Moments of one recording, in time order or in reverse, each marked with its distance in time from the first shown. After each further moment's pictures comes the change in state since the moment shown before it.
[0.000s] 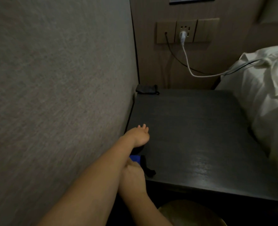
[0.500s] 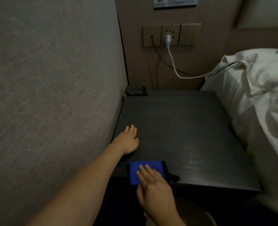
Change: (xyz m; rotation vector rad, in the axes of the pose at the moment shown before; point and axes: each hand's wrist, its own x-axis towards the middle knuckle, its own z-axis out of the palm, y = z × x) left_hand -0.008 0.002 0.021 -0.068 0.130 0.024; right_hand -0.073 0.084 -0.030 -0.030 0.012 0.006
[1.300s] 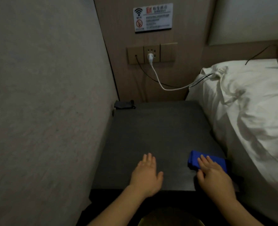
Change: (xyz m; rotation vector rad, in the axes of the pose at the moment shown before) left_hand -0.059 0.100 0.059 0.002 0.153 0.188; right_hand -0.028 0.157 -0.102 -0.265 0.031 0.543
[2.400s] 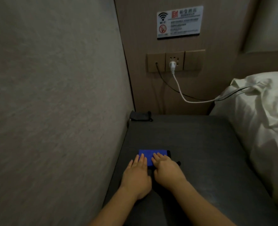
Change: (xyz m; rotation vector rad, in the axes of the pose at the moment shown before) left_hand 0.055 -0.081 -0.042 0.154 0.005 -0.195; right_hand 0.108 -0.174 0.019 0.028 -0.384 -0.556
